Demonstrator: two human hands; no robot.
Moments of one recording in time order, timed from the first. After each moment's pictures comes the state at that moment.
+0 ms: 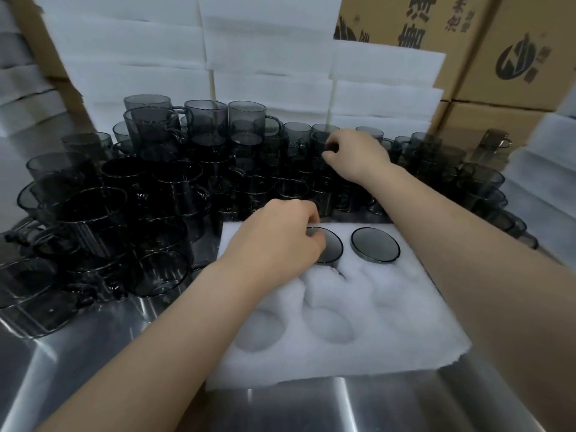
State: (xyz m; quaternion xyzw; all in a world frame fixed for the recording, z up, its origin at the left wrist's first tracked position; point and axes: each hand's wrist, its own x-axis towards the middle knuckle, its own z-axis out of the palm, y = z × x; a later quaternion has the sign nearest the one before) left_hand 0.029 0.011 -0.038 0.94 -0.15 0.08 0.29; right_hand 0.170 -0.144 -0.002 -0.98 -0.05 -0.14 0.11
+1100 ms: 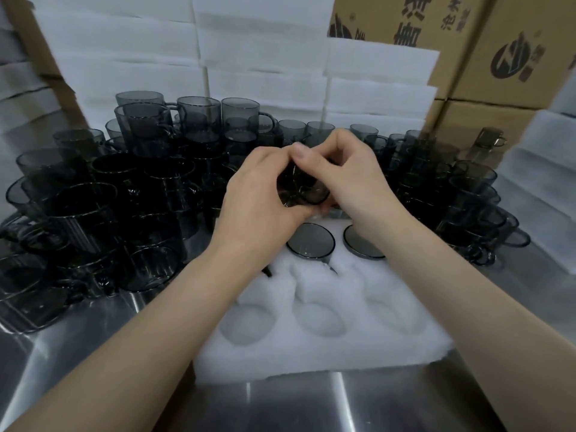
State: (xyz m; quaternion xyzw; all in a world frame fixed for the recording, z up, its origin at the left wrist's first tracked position) left_hand 0.028 0.012 -0.026 0.84 -0.15 0.29 0.43; right_hand 0.059 -0.121 -0.009 -0.75 -0.16 -0.12 0.63
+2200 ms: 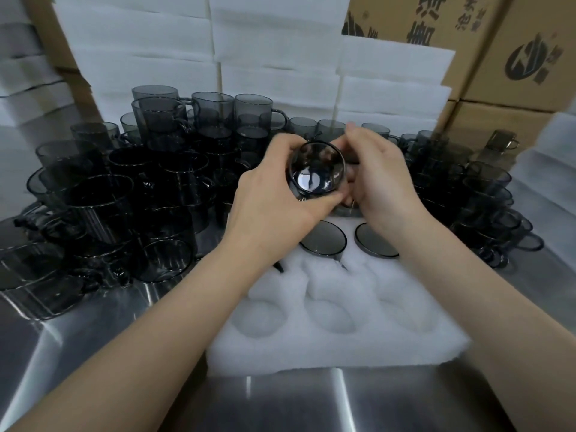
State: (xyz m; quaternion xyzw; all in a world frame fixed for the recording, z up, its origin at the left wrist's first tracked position) left_hand 0.023 0.013 -0.026 0.82 -0.13 0.25 0.51; right_hand 0.072 -0.128 -0.011 -0.69 -0.13 -0.11 0.71
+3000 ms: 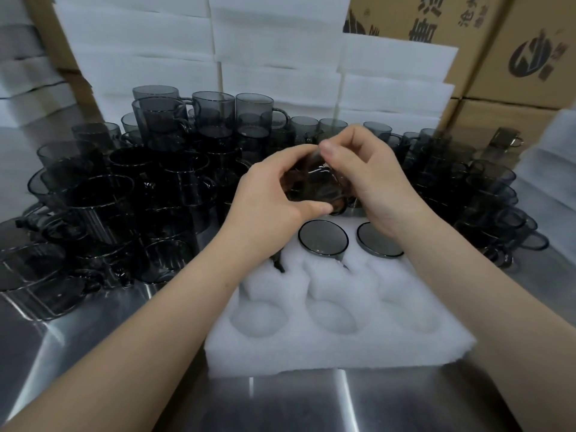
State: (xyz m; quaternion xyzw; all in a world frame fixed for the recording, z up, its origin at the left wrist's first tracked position) left_hand 0.029 0.023 -0.027 0.77 -0.20 0.17 0.58; right_hand 0.069 -0.130 -0.012 -0.73 -0.22 -0.10 0.64
